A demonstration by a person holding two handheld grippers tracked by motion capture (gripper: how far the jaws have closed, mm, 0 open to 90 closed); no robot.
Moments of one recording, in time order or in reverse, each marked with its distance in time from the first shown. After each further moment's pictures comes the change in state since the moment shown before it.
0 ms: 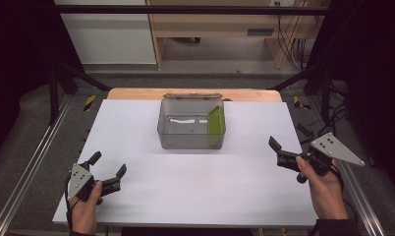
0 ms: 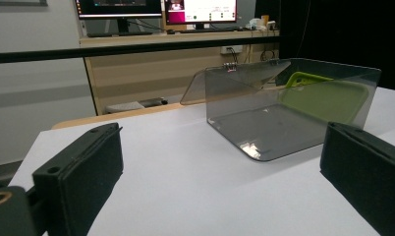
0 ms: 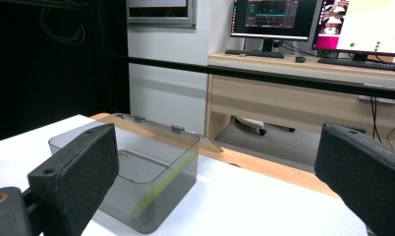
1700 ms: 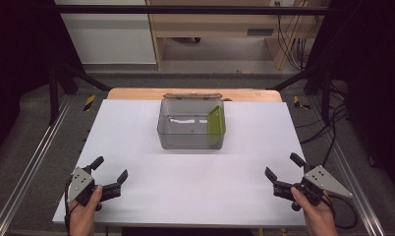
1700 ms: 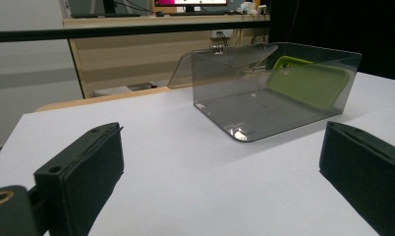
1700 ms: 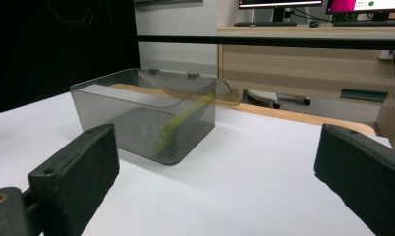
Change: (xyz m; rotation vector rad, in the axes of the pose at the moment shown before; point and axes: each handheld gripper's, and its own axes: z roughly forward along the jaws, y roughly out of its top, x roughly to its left) left arm -0.006 -0.001 -0.010 0.064 -0.038 -0.015; right arm 0.014 -0.080 -0.029 0.054 0.033 0.069
